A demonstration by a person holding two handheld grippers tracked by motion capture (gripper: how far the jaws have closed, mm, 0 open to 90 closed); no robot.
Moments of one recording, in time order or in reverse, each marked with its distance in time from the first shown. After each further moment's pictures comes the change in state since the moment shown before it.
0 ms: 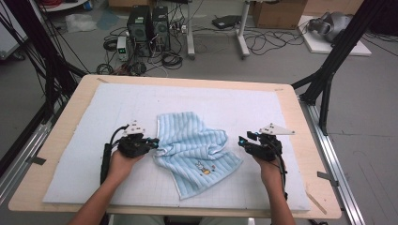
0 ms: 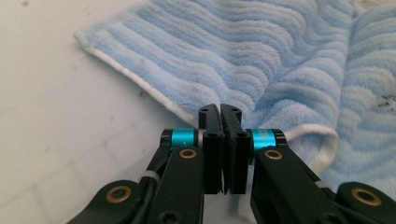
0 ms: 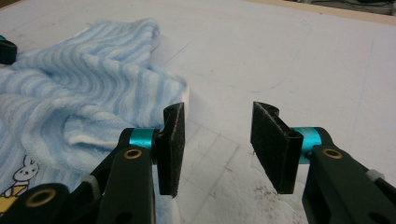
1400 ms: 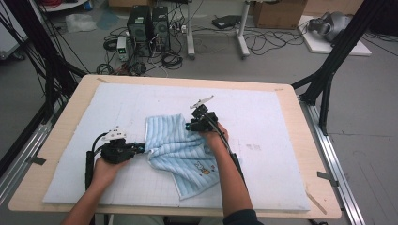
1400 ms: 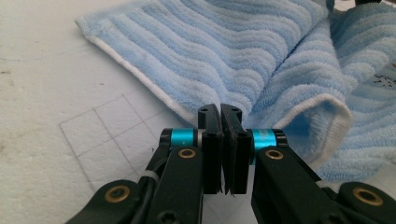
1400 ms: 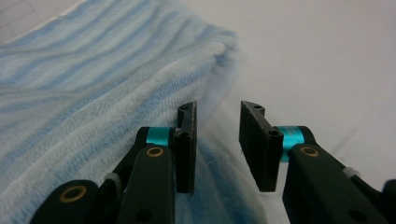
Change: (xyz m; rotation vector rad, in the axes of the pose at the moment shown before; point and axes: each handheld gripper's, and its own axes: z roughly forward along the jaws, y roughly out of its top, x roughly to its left) left arm 0.021 -0.024 -0.020 -0.040 -0.027 -0.043; right arm 0.083 0.077 0.180 0.313 0.220 -0.200
